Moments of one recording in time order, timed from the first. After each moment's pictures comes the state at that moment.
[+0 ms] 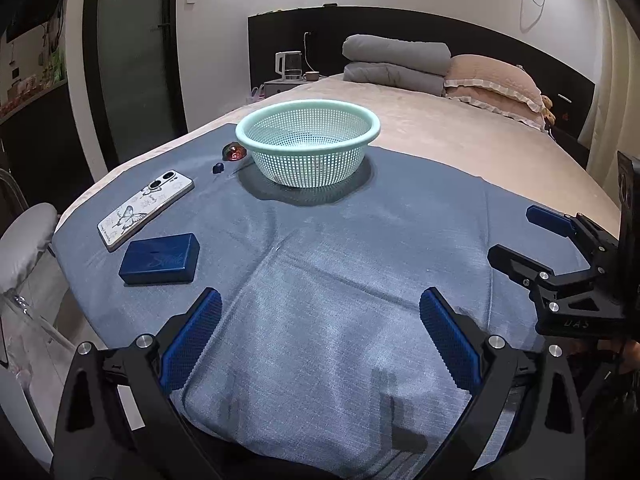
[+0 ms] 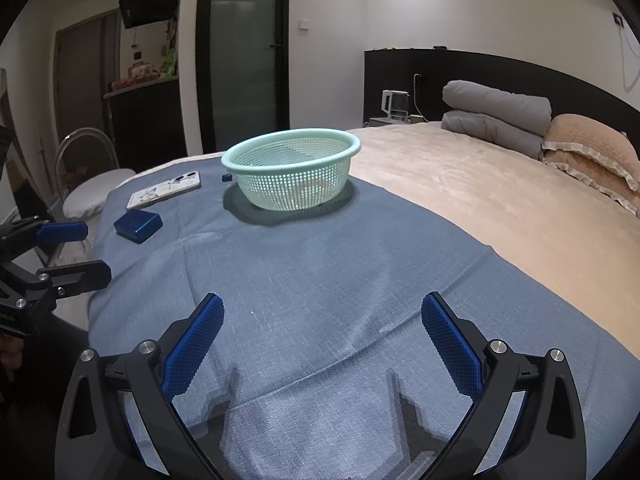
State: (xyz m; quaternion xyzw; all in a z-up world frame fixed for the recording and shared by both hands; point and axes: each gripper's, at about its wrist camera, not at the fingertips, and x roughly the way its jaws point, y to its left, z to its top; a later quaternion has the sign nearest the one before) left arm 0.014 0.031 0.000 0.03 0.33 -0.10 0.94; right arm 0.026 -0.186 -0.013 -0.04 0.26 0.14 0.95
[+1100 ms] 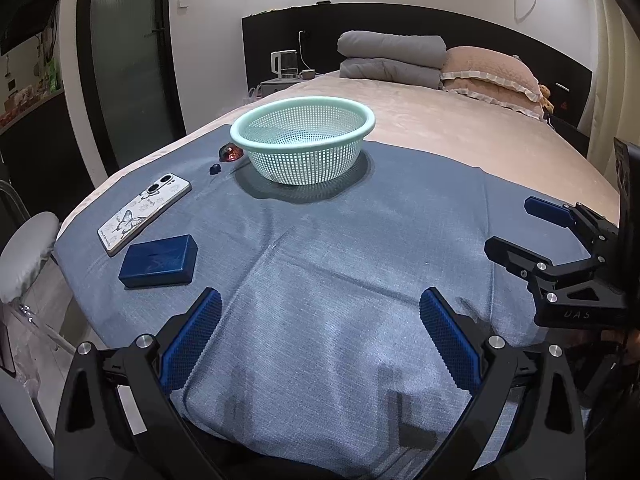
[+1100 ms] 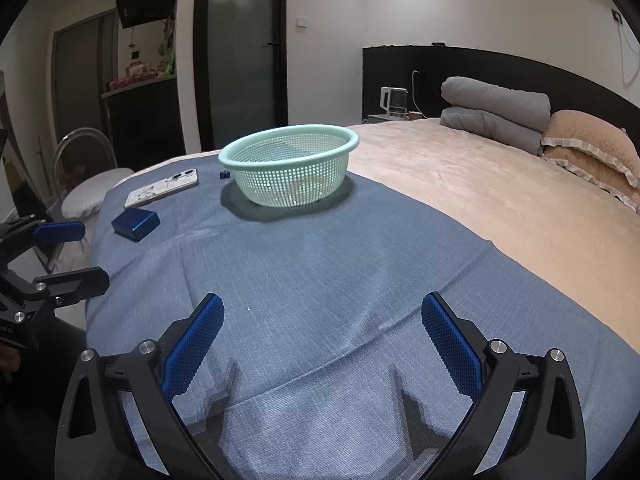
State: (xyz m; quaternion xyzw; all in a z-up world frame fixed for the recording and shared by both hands) left arm 0.013 0.024 -0.003 0.05 0.33 -0.09 0.94; right arm 0.028 -0.186 -0.017 -0.04 0.26 0.14 0.95
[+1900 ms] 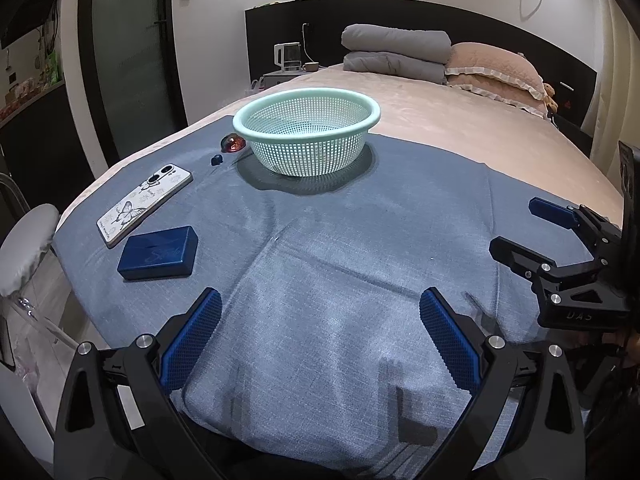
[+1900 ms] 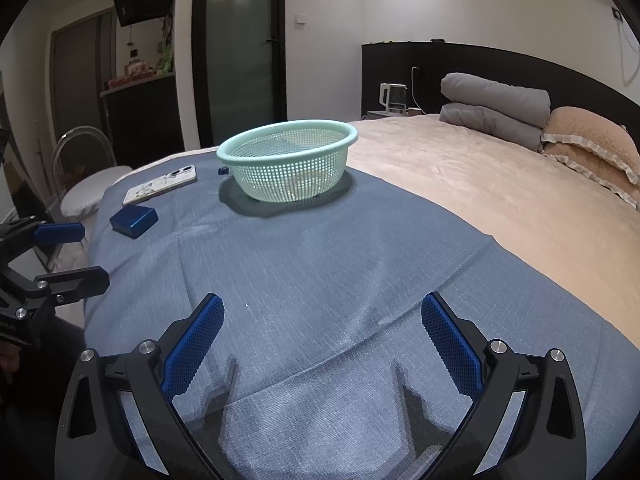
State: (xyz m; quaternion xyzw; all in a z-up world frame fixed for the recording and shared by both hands) left arm 0.017 0.027 -0.006 0.05 0.34 -0.09 0.93; right arm 0.029 -0.187 -0.022 -0.03 0.27 0.14 0.95
